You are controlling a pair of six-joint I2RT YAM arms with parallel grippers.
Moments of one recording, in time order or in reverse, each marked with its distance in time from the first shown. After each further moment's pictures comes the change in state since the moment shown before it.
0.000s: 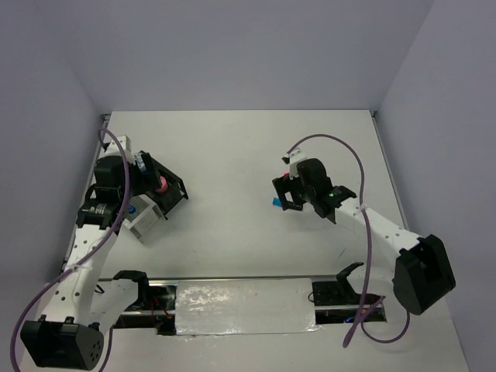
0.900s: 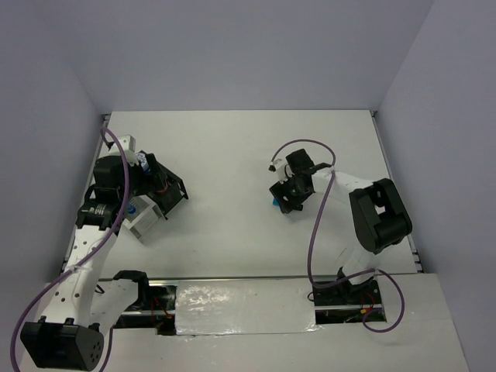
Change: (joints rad) left arm 0.000 -0.030 -0.006 0.005 0.141 0.007; right arm -0.135 0.526 0.231 -0.196 -0.295 -0.297
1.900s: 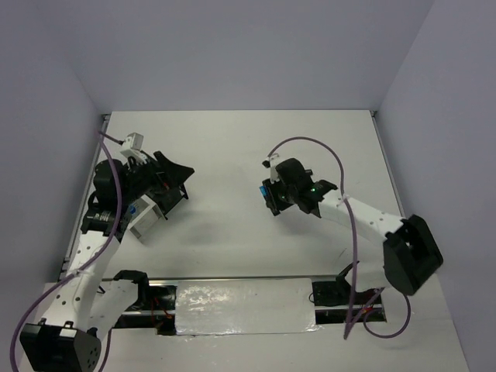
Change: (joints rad) left arm -0.025 -0.048 -0.090 0.295 0.481 -0.306; right arm 0.232 -0.302 -0.110 0.104 0.150 0.379
